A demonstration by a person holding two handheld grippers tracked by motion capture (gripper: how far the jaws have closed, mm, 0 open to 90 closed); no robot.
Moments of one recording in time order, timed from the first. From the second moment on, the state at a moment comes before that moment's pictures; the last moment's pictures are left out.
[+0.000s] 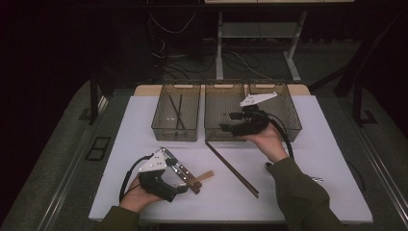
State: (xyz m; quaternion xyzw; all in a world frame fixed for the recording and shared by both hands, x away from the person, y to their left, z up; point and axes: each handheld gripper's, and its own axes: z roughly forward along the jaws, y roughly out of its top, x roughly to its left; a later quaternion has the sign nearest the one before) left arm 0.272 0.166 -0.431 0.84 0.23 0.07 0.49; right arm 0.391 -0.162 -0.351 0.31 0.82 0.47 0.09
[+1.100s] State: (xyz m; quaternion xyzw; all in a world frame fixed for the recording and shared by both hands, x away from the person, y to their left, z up) left arm 0.270 0.165 -0.431 0.84 0.23 0.07 0.49; right arm 0.300 -0.242 -0.395 0.33 0.83 0.44 0.07
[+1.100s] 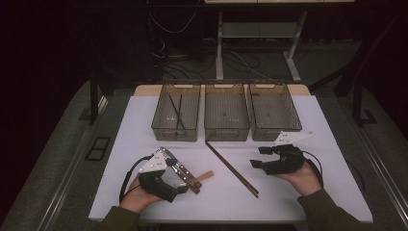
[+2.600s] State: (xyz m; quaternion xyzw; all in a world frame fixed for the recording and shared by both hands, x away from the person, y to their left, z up) left arm 0.270 0.165 -0.431 0.84 0.23 0.07 0.48; right arm 0.261 -0.222 -0.439 0.29 0.89 0.34 0.03
